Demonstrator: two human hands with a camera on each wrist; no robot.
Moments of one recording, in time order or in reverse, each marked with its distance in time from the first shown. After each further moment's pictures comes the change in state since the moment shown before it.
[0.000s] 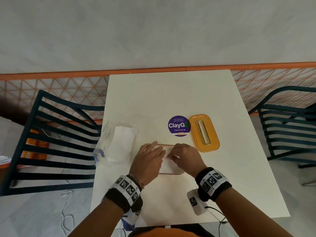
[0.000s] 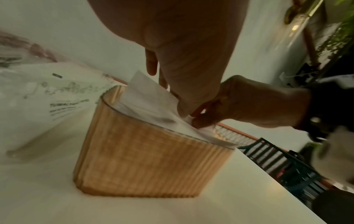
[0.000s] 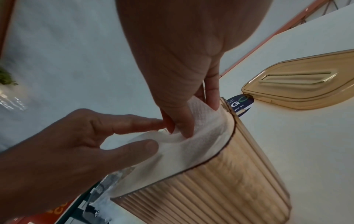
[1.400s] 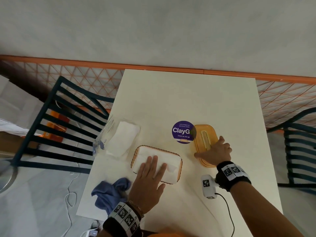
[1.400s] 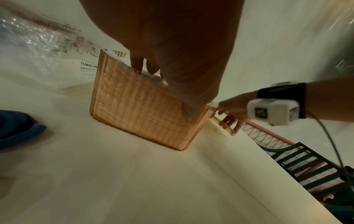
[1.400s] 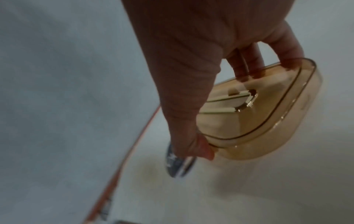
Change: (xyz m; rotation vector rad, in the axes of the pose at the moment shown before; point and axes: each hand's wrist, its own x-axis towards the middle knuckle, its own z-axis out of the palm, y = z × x) left_hand -0.032 0.072 0.055 -0.022 -0.128 -0.354; right_hand 0.035 0.133 -0.041 0.036 -0.191 0.882
